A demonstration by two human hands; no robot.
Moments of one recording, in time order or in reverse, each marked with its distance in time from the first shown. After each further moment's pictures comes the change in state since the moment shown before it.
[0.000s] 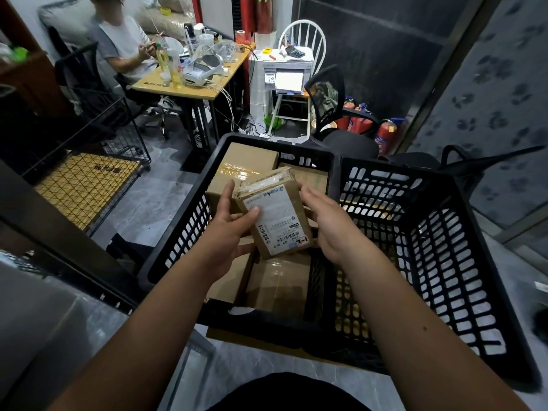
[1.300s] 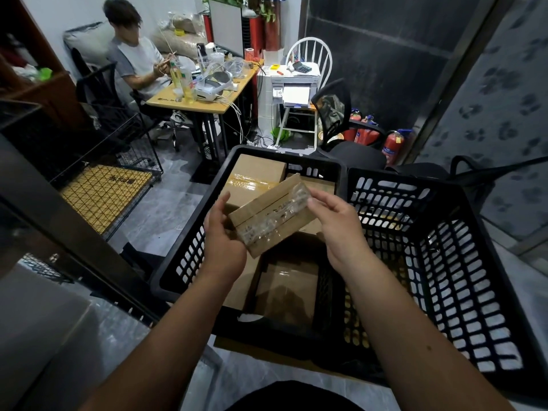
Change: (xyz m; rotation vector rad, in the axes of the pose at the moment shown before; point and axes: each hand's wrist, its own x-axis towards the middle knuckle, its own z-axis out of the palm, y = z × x) left_hand -0.009 -0.016 -0.004 0.241 0.311 0.366; right_hand 0.001 0.005 0.007 0.084 0.183 -0.213
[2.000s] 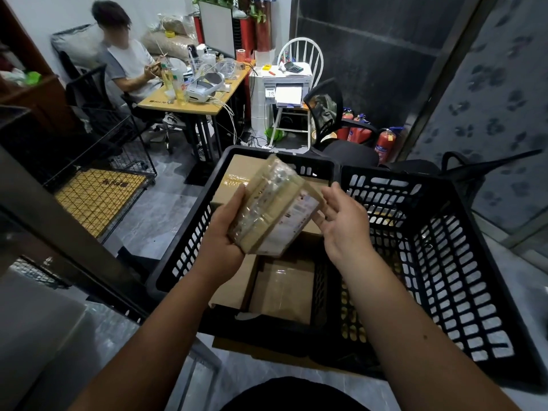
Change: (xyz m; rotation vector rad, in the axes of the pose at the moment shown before) left_hand 0.006 -0.001 -0.017 0.239 -0.298 0.364; right_hand 0.002 -0.001 -0.007 0.373 0.173 0.055
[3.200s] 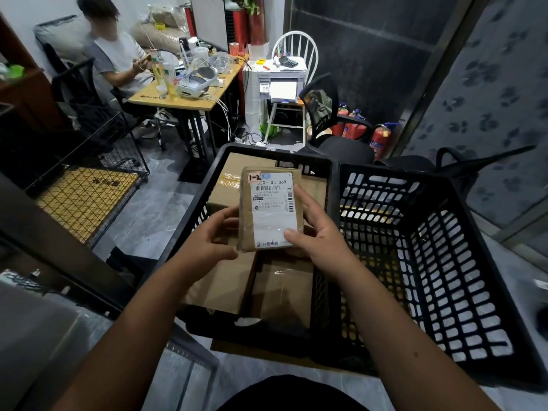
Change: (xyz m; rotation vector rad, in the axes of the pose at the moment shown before) left_hand 0.012 -0.008 -0.037 -0.083 -0.219 -0.409; right_hand -0.017 0.022 -0.012 -0.582 -0.519 -0.187
